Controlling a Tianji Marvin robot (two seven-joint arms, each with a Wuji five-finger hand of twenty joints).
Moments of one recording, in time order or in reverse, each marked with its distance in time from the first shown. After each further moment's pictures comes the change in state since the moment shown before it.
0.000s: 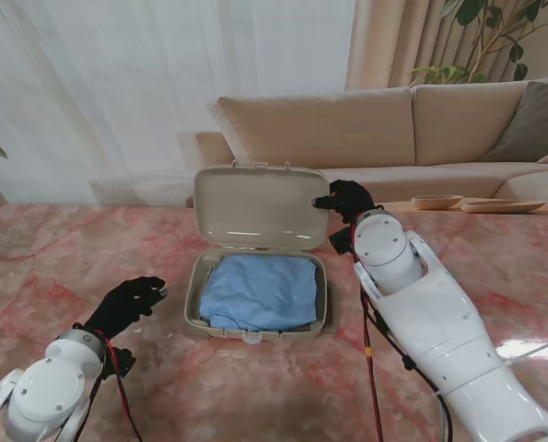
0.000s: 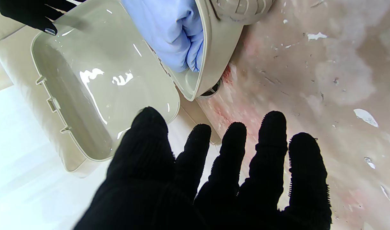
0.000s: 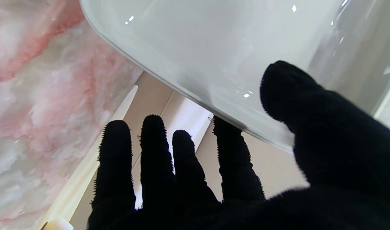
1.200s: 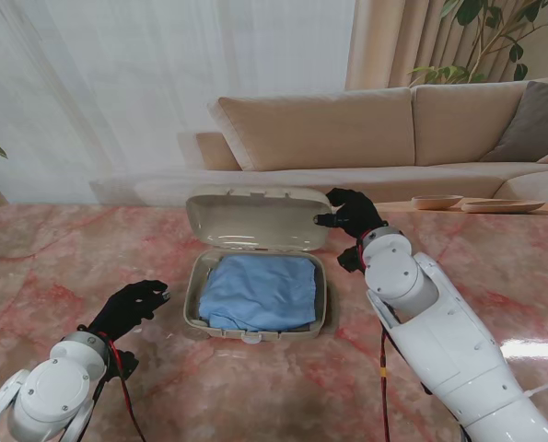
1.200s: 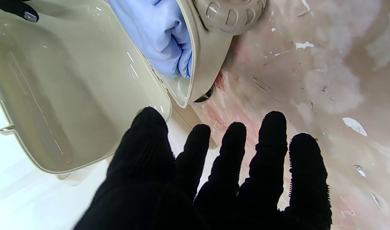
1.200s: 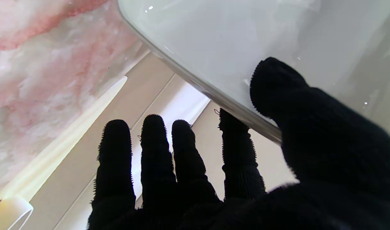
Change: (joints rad) left arm -0.010 0.000 0.019 0.021 0.016 0.010 0.005; right arm -0.118 0.061 0.023 -0.090 -0.194 -0.186 0.053; left_hand 0.000 0.000 0.000 0.000 -0.001 -0.006 -0.002 0.000 0.000 -0.002 -0.001 -0.001 0.000 0.000 -0.012 0.000 -0.008 0.002 -0.015 0.000; right_hand 0.079 -0.003 -0.017 -0.081 0.041 -0.081 0.242 -0.195 0.121 -0.010 0.017 -0.002 0.002 -0.003 0.004 0.000 0.009 0.003 0.000 0.000
